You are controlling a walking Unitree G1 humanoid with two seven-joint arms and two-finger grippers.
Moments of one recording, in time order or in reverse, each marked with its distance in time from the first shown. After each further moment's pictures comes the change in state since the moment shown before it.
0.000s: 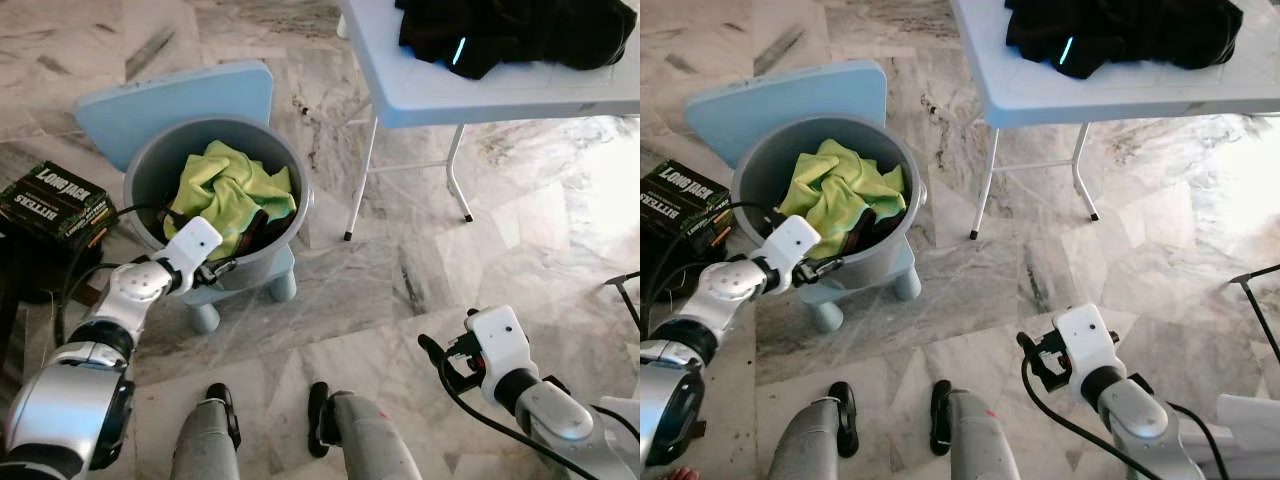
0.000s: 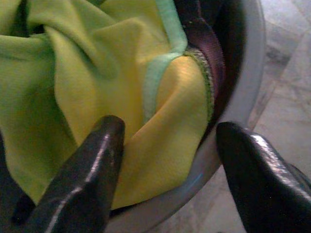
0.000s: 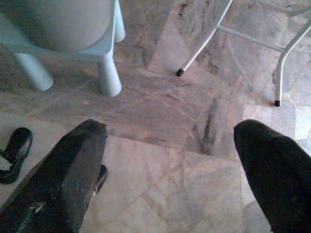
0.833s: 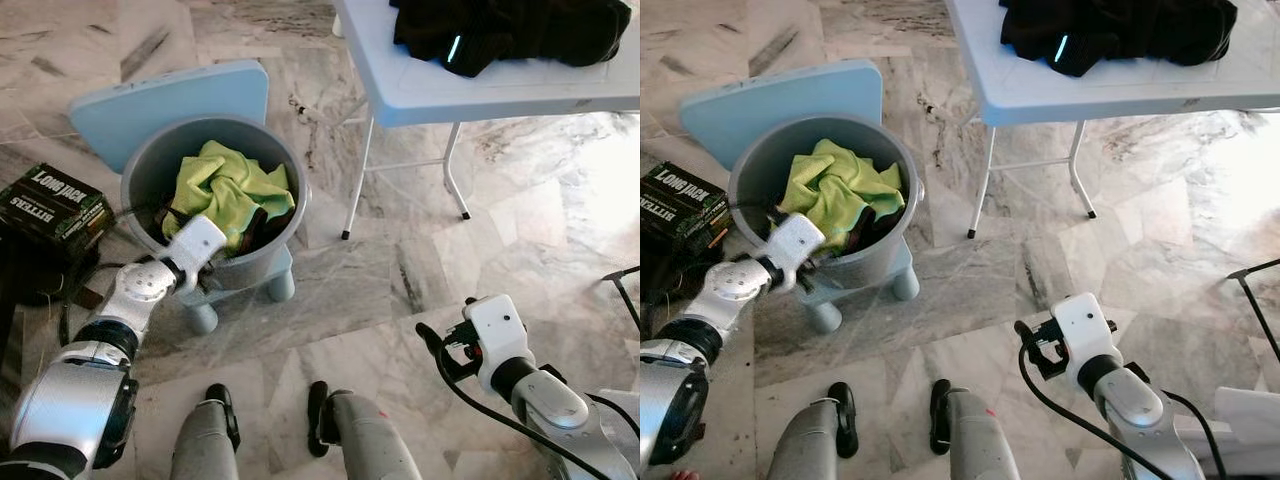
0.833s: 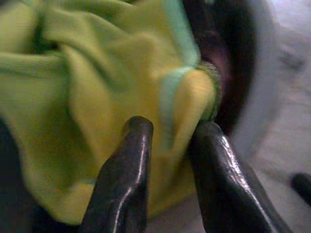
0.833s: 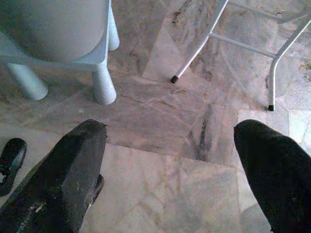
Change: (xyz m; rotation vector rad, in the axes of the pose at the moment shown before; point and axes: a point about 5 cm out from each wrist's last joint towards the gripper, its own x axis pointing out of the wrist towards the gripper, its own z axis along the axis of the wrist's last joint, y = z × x) left arm 0.000 0.006 0.004 0.027 -0.029 0.109; right arm 0.008 -0.001 0.009 -0.002 -0.031 -0.018
